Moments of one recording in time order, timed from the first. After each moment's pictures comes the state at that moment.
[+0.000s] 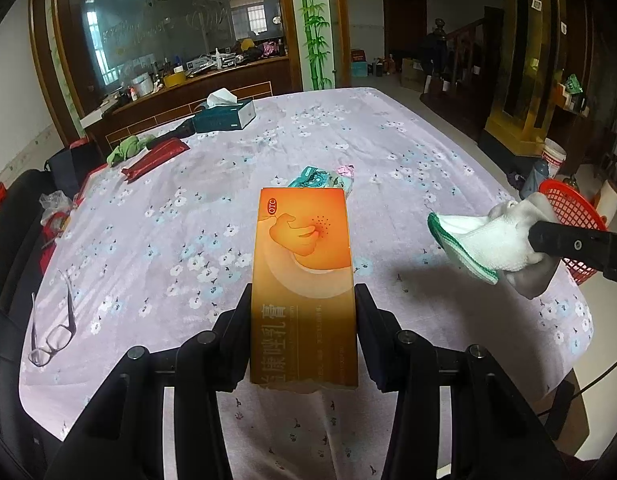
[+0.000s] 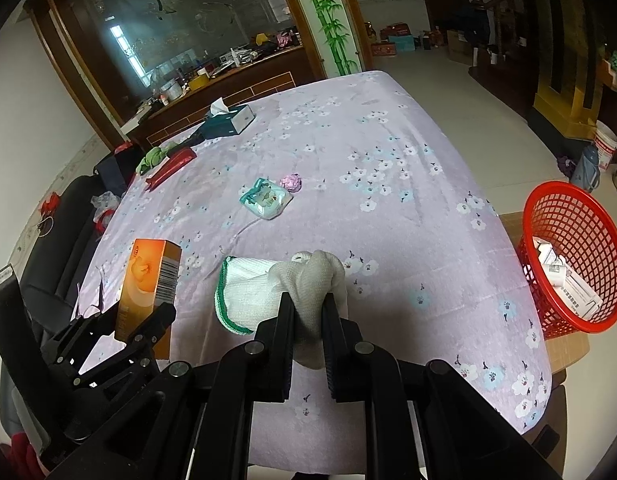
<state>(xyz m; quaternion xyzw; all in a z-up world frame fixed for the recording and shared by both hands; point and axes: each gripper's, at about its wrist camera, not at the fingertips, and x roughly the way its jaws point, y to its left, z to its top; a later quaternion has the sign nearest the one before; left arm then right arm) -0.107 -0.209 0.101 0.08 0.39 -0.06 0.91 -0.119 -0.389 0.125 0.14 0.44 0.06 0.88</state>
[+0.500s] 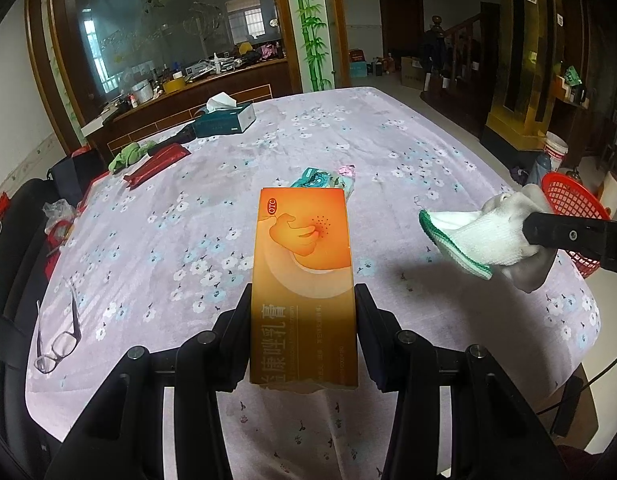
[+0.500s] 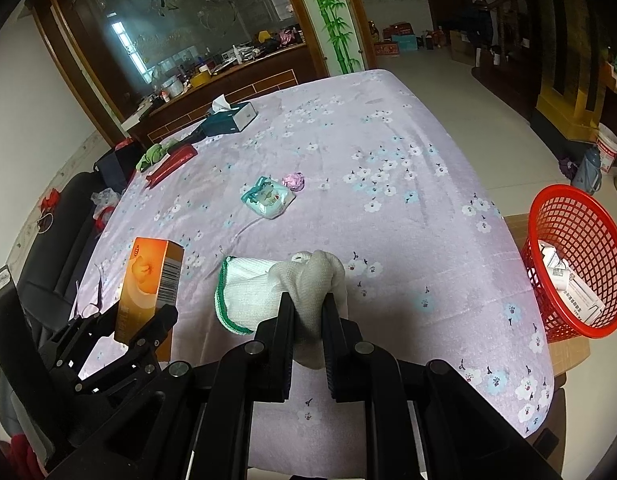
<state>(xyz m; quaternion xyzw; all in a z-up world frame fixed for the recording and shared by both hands) -0.108 -0.210 0.100 0.09 0.39 -0.06 0.92 -0.114 -0.386 0.122 0.14 0.45 0.07 0.88</state>
